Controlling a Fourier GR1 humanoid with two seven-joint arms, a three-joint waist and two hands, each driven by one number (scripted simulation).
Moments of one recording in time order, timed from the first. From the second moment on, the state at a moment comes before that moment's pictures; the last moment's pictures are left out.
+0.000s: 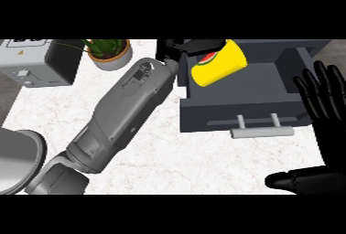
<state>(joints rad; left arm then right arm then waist) -1.22 0.00 -0.27 -0.63 0.46 0.41 -0.32 -0.09 -0.10 -0.09 -2.04 -0.18 0.17 0.14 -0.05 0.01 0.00</state>
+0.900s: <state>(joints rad) -1.32 0.00 -0.57 -0.40 0.60 0.47 -0.33 -0.15 -0.11 -0.08 -2.01 -0.20 0.19 0.14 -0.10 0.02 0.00</state>
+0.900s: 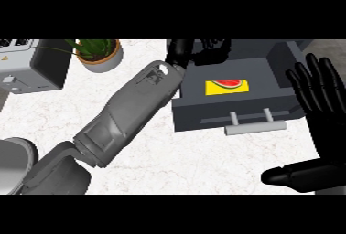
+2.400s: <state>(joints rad) -1.12 0.15 -0.44 -0.75 0.82 0.41 -0.42 -0.05 -0.25 -0.12 -2.11 -0.26 0.37 0.17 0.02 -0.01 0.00</state>
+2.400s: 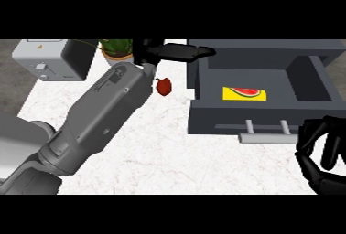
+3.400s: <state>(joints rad) -0.46 0.50 -0.35 -1.40 0.86 0.32 -0.34 -0.08 -0.34 0.09 -1.92 0.34 0.36 -0.02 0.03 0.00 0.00</state>
